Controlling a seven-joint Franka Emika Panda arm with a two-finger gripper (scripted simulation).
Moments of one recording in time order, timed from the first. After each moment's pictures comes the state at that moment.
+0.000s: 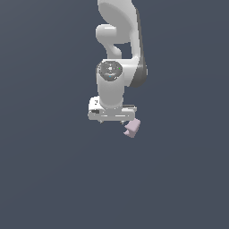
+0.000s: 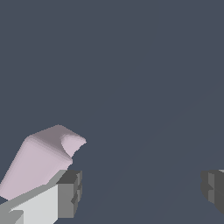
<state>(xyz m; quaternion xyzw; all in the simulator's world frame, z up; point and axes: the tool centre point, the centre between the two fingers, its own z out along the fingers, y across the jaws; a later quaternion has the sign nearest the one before) -0.018 -0.013 0.146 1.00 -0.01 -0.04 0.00</state>
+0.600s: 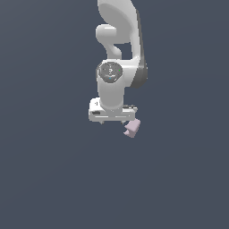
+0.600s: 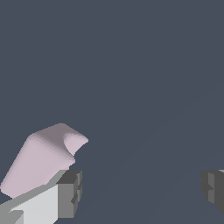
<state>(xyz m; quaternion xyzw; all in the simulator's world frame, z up) -0.016 -0.010 0.144 1.00 0.00 -0.04 0.00</state>
